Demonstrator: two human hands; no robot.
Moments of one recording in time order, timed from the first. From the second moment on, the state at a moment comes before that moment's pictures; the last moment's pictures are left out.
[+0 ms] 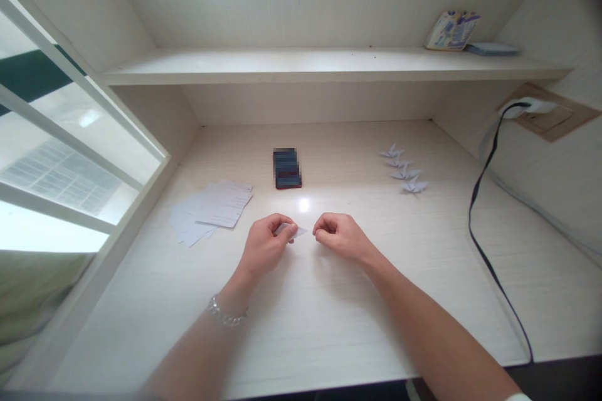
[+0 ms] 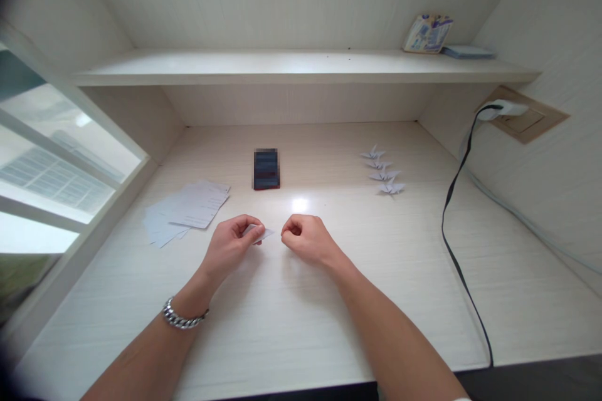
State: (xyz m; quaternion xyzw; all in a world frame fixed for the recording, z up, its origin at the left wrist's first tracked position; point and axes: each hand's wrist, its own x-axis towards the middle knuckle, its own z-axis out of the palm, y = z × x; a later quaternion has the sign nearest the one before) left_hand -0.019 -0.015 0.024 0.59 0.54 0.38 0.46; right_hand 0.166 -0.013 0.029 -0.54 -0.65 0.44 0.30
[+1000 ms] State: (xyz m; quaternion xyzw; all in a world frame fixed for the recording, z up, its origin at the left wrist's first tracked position) left_hand -0.028 -0.012 0.026 0.63 0.51 0.28 0.52; right_hand 0.188 -0.001 0.030 -0.50 -0.58 0.51 0.38
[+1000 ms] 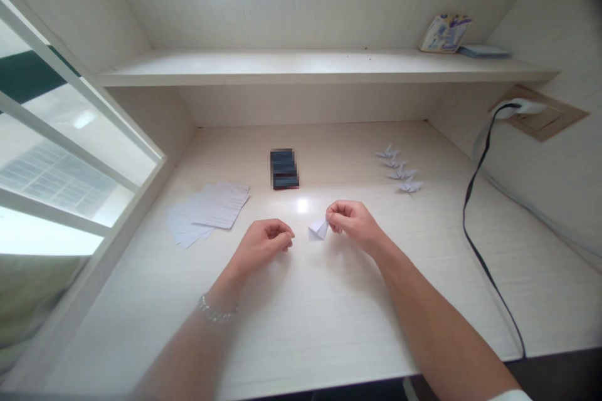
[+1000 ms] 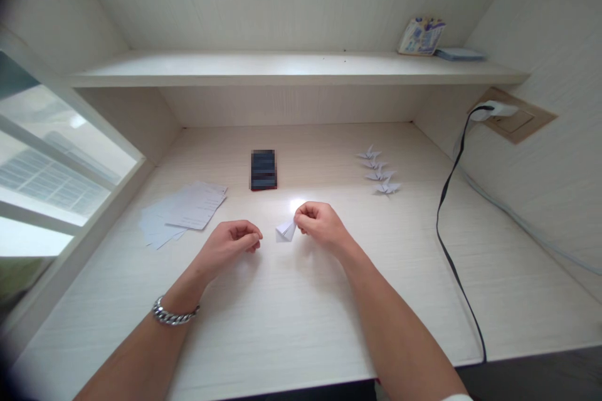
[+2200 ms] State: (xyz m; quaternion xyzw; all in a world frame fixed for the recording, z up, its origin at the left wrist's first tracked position) left_hand -0.016 -0.016 0.025 0.63 0.50 0.29 0.53; right_hand 0.169 -0.009 0.029 -0.49 -0.63 0.51 0.31
